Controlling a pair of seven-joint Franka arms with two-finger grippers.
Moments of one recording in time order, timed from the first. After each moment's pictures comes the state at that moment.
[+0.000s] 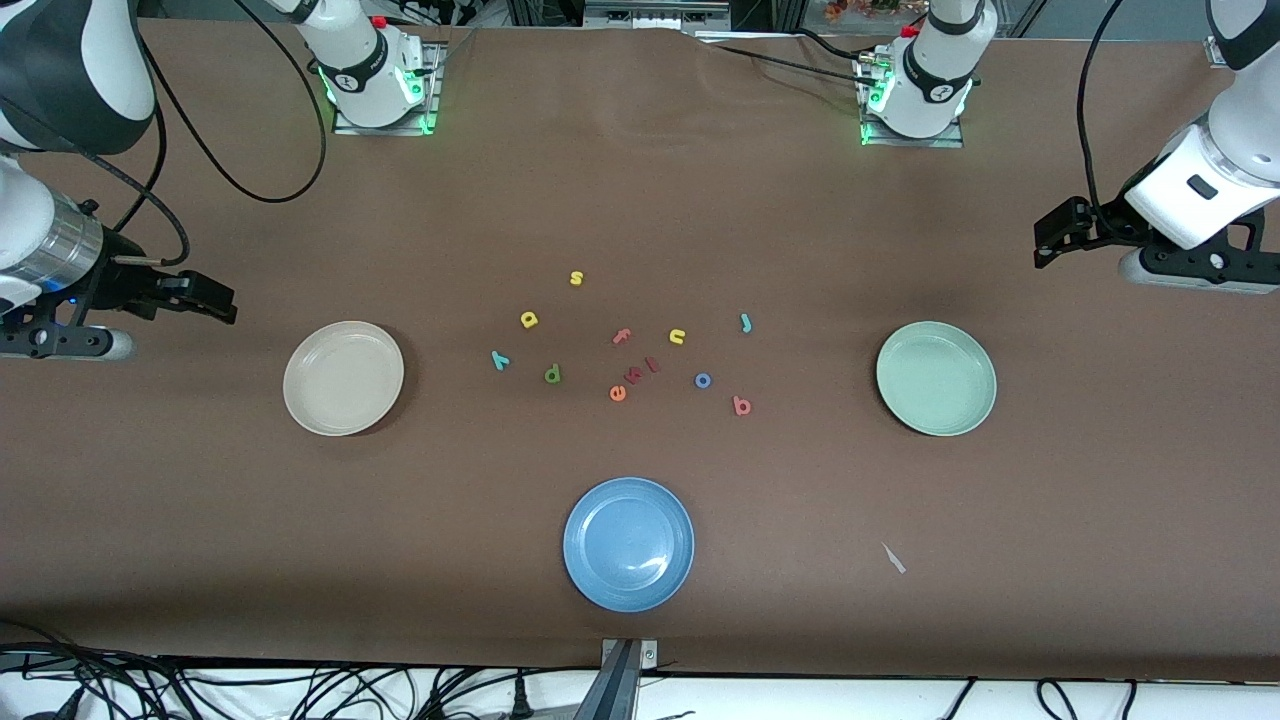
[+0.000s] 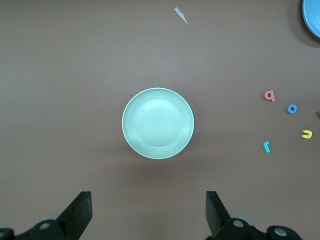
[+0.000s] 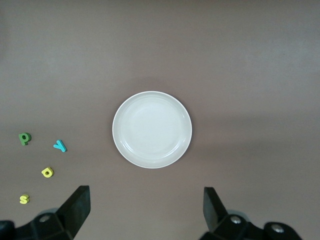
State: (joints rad) left arm -0.01 -0.02 -0.06 -1.71 0.00 1.66 0.01; right arm 0.08 0.17 -0.05 -1.59 0.00 1.72 0.08
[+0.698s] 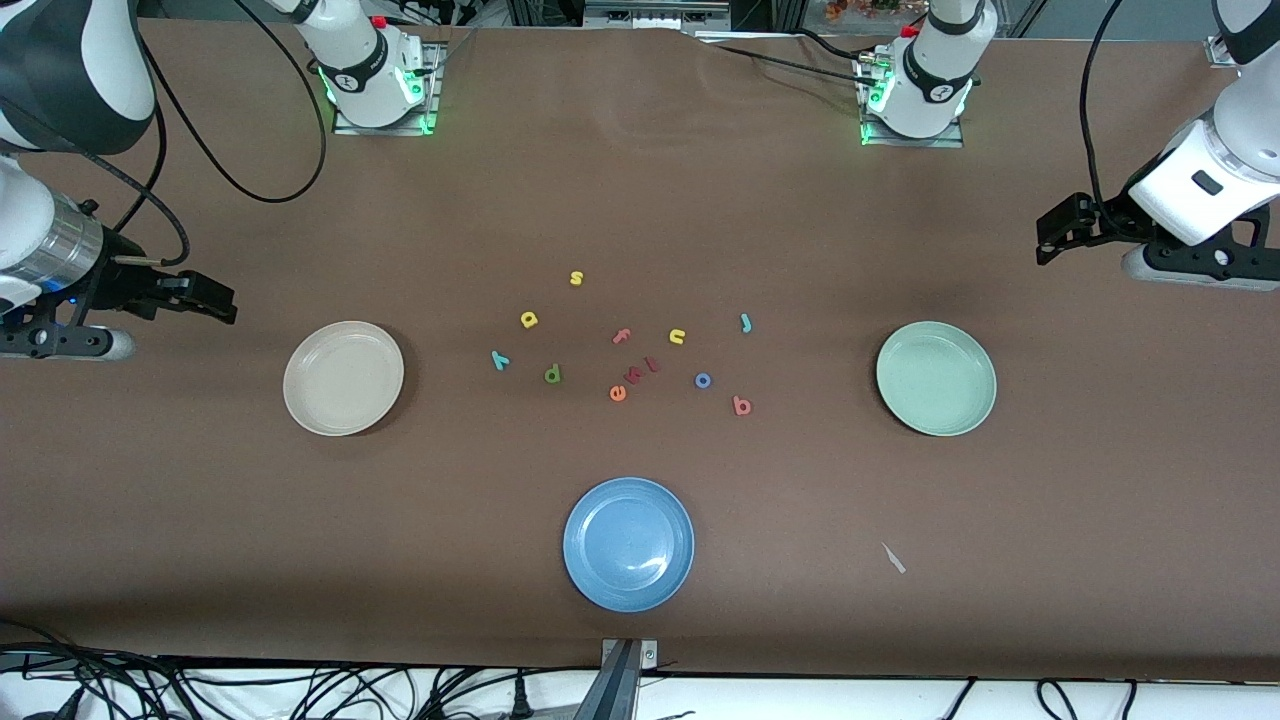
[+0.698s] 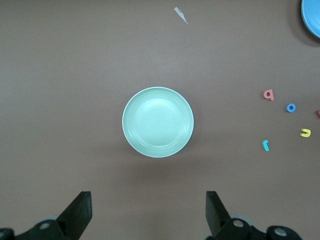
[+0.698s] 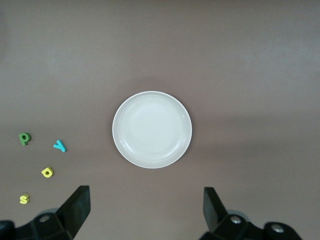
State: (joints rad) left arm -0.01 -0.02 -0.06 -1.70 0.00 1.65 0.01; right arm 0.08 0.17 -0.05 -1.59 0.00 1.72 0.08
